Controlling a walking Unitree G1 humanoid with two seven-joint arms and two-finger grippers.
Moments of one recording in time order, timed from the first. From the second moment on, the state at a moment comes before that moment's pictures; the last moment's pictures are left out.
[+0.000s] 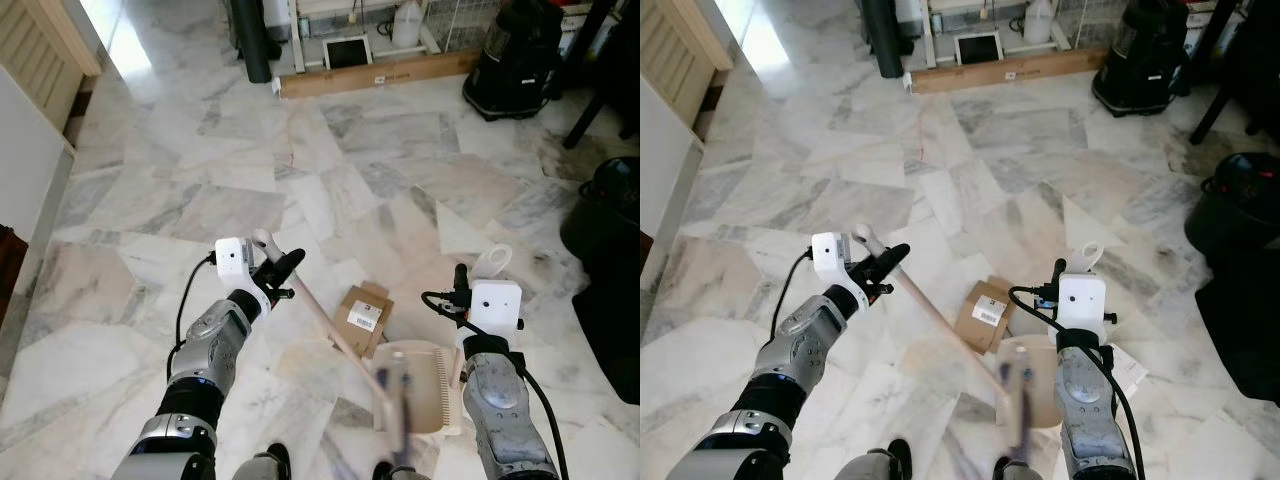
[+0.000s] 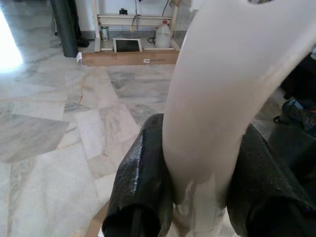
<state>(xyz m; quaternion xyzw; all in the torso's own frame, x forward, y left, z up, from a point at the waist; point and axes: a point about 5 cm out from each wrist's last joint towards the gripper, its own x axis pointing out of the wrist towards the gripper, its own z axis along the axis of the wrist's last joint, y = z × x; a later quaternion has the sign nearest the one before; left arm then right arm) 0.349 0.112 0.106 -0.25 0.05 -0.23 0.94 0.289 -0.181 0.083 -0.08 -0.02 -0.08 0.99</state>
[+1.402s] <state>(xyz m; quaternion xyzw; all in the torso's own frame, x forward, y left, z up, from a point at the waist) 0.335 0.146 0.198 -0.13 -0.12 -0.17 0.97 0.301 -0.198 0.053 0.11 0.02 -0.15 0.98</state>
